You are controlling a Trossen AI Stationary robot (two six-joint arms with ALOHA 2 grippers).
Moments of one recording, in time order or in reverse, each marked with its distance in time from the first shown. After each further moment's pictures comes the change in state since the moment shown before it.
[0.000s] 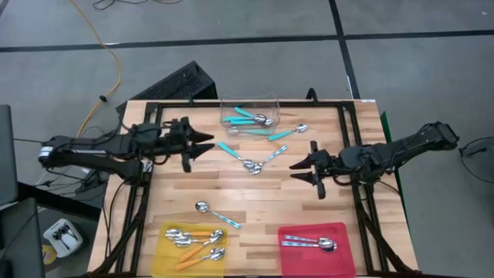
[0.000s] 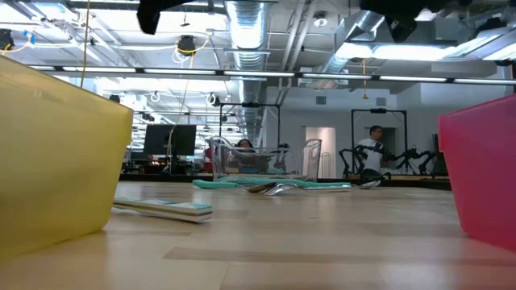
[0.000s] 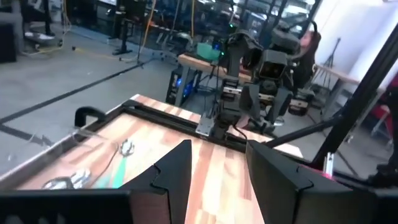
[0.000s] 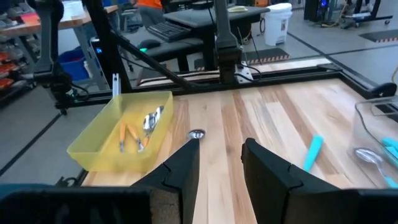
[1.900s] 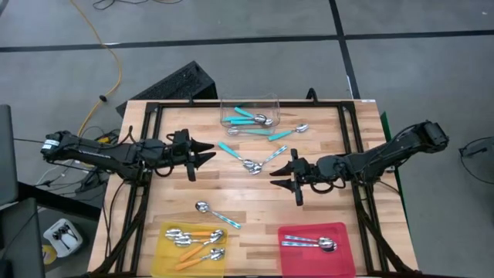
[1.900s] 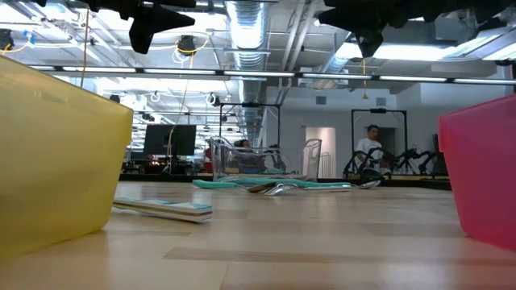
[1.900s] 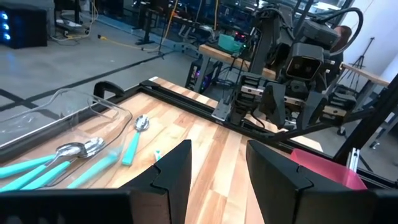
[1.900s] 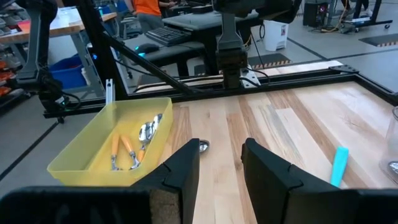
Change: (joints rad) left arm -0.141 0.033 -0.128 0.103 -0.230 -0.063; right arm -0.013 0.311 0.000 0.350 -0.005 0.001
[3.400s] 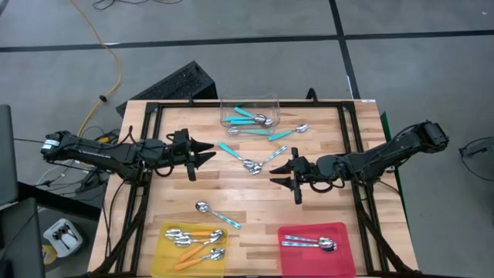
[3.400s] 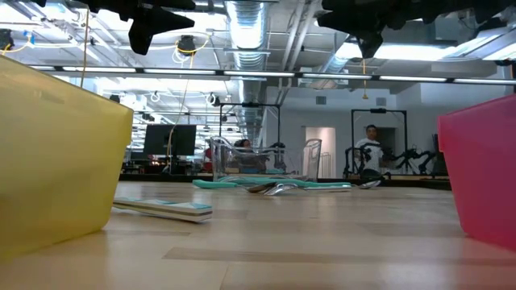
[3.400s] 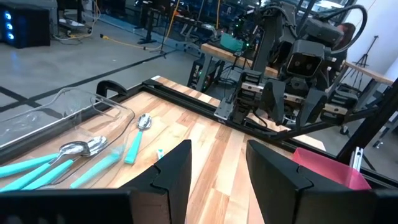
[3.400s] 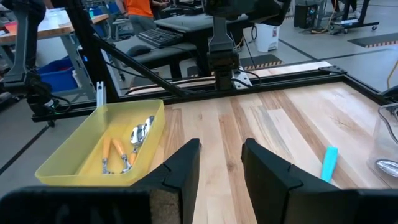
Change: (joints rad) left arm 0.000 0.000 0.001 -0.012 -0.004 0.001; right arm -0.006 0.000 0.000 0.000 0.028 0.000
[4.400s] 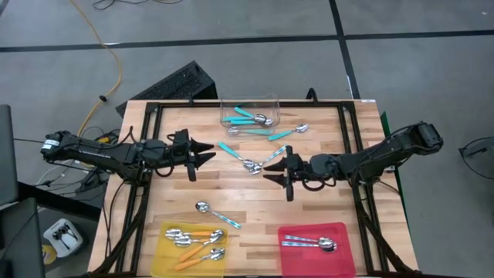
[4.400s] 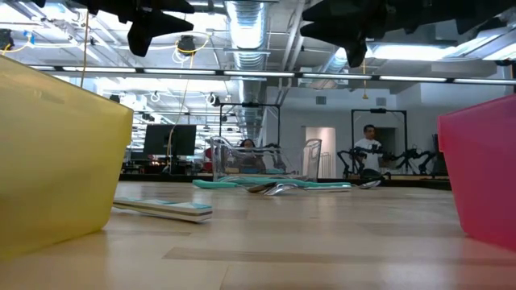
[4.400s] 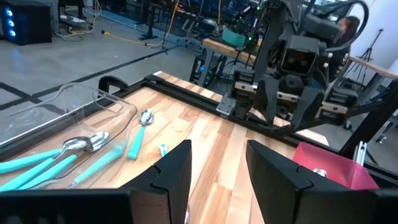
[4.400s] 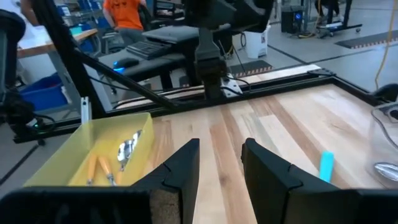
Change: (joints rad) left arm 0.000 0.000 0.000 -0.026 0.000 0.000; right arm -0.050 0.105 0.010 0.133 0.001 0.027
